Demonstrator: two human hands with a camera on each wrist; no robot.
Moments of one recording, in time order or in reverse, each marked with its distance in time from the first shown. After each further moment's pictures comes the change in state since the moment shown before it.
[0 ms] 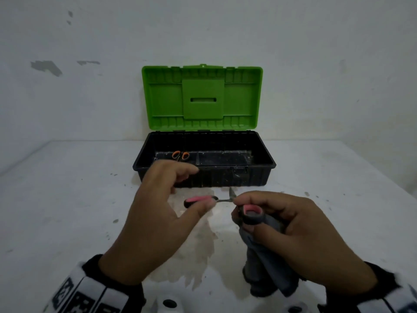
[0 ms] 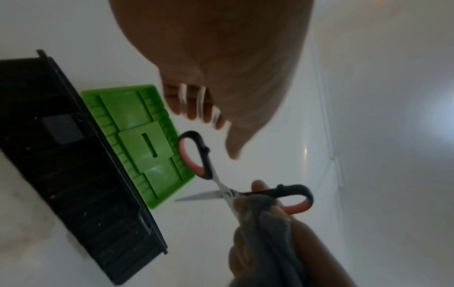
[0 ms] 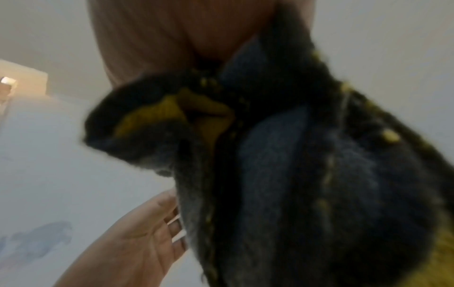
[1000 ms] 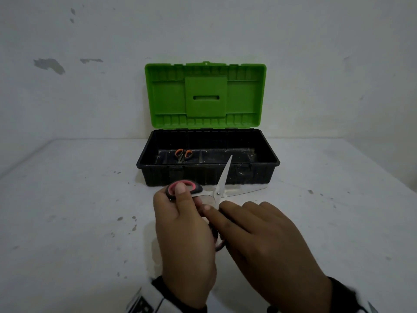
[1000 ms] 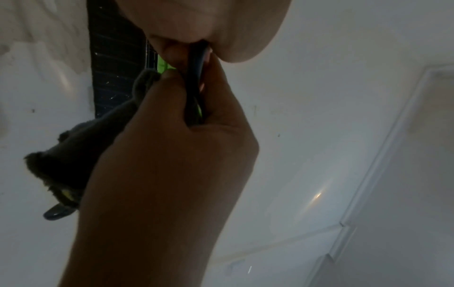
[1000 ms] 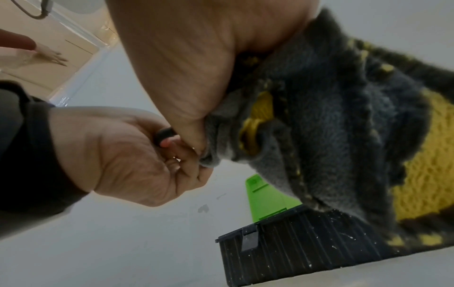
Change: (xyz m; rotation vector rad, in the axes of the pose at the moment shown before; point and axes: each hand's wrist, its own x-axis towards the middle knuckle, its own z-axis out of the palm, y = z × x) left_hand -0.011 0.042 0.052 -0.640 0.496 -0.817; right_hand -0.001 0.016 0.052 -1.005 0.021 -0.475
